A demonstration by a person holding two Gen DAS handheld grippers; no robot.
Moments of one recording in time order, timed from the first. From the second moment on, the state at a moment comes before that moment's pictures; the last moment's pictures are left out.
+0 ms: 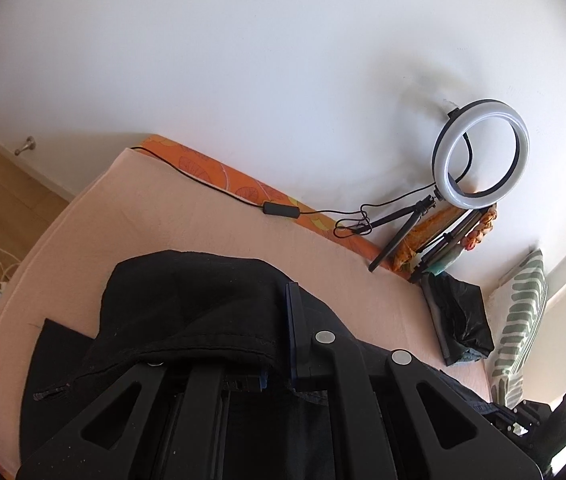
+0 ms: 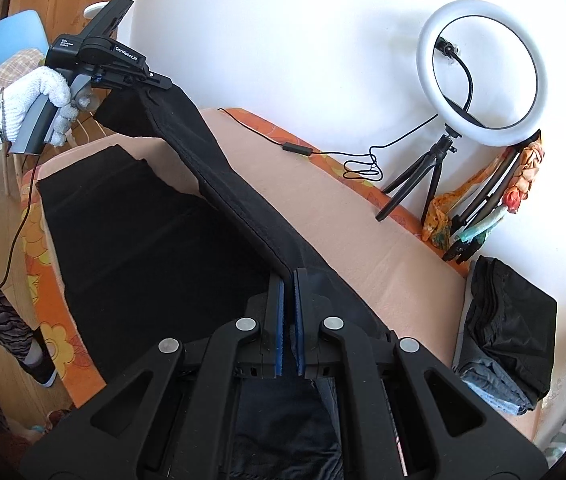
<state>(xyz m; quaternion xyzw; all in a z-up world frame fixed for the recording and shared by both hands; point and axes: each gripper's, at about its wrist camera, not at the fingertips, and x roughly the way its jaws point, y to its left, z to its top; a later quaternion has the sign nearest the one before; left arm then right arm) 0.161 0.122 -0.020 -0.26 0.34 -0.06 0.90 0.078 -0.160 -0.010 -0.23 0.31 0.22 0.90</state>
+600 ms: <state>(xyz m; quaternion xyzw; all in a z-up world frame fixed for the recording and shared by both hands) 0.038 0.109 -0.108 -0.32 0.35 -0.03 0.88 0.004 -0.163 -0.081 -0.22 0.36 0.23 0.88</state>
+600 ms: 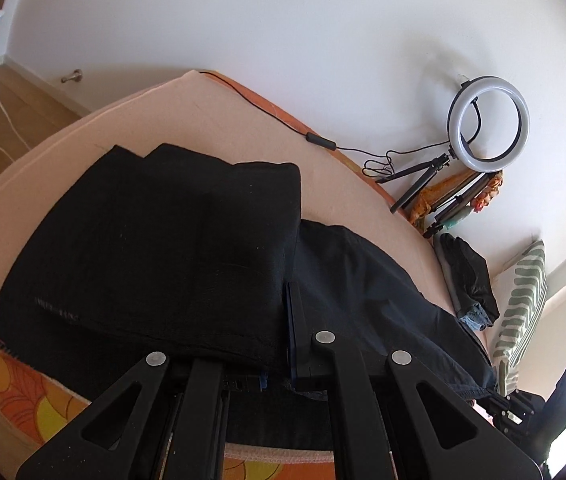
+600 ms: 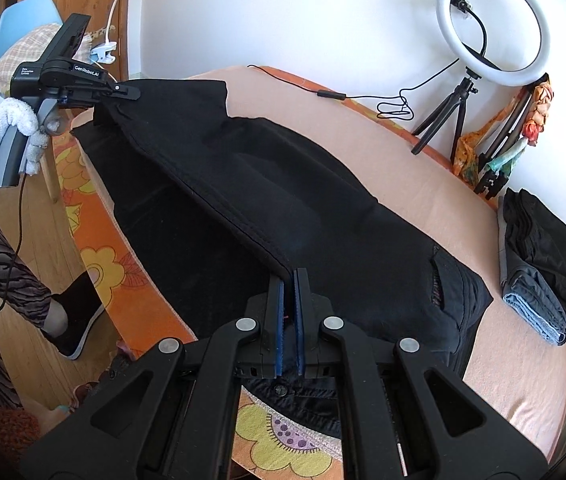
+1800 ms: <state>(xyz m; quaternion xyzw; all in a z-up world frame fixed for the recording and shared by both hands) -0.021 0.206 -0.145 -0.35 0.35 0.13 0.86 -0.002 -0.169 -0.123 -0.24 0.41 0.22 0.85</state>
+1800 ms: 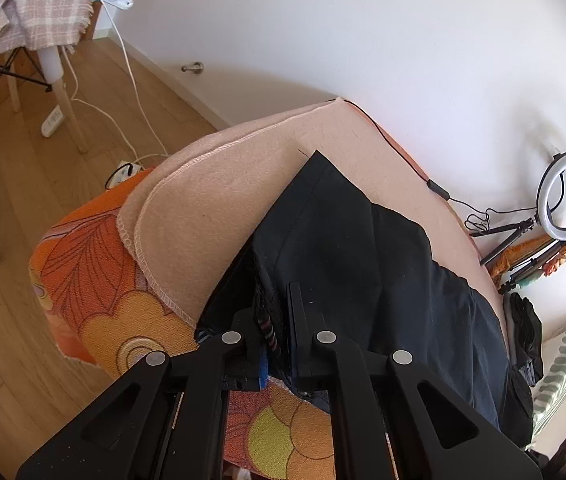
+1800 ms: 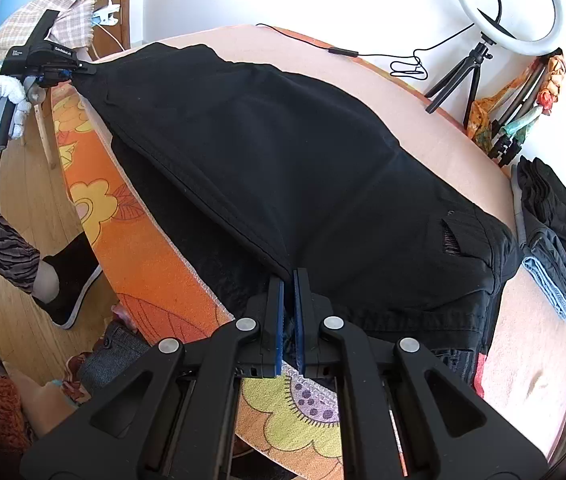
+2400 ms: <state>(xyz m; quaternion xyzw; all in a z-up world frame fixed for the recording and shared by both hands) -0.034 0.205 -0.090 -0.31 0.30 0.18 0.88 -0.003 -0.180 -0.117 -0.20 0.42 0.23 0.86</state>
